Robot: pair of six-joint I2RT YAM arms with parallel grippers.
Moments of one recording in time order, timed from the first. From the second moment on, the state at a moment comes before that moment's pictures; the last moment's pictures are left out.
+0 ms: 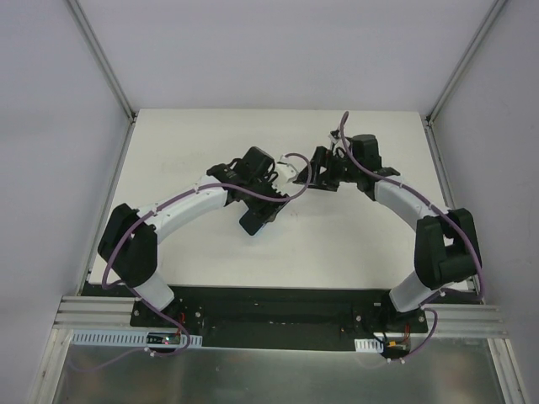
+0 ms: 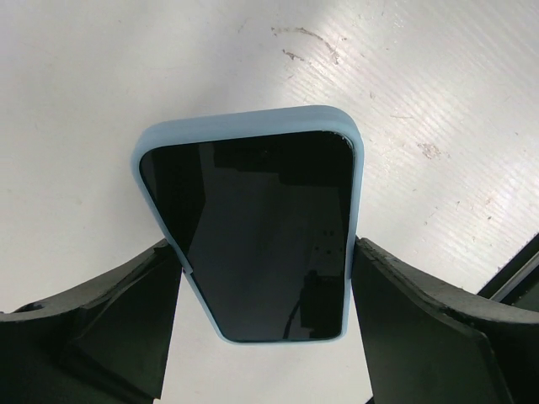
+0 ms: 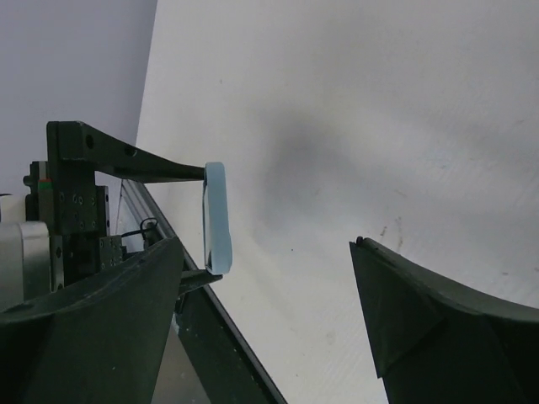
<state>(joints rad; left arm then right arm) -0.72 1.62 1.27 -0.62 0.14 0.21 0.30 1.56 1.04 -0.11 -0.72 0.54</state>
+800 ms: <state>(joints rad) -0.76 1.63 1.34 -0.61 0.06 0.24 0.44 1.72 1.08 -0.02 -0.87 0.64</state>
